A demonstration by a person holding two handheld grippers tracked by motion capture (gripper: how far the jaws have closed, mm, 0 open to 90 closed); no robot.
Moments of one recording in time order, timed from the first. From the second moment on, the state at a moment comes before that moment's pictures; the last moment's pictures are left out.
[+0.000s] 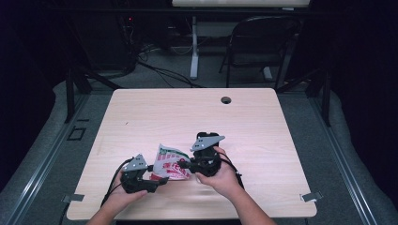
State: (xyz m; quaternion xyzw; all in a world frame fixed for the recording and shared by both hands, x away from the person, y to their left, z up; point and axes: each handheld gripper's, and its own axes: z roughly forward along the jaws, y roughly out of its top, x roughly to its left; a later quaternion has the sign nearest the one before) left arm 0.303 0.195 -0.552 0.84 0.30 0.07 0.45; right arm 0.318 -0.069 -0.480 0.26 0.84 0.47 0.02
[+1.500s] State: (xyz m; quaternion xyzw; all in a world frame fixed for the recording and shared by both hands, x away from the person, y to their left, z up) left arm 0.307 0.188 -0.562 0.83 0.29 0.05 0.47; right arm 0.309 -0.072 -0.450 0.23 0.83 0.51 0.01
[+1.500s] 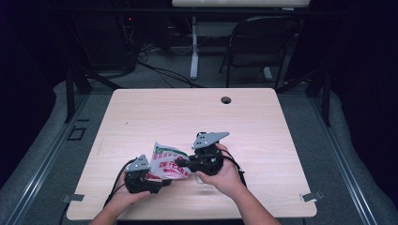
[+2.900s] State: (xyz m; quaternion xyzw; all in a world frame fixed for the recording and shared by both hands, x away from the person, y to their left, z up) left arm 0.303 0.182 -0.565 0.85 0.29 0.10 0.44; right arm 0.316 -0.077 -0.460 0.25 0.82 0.51 0.01
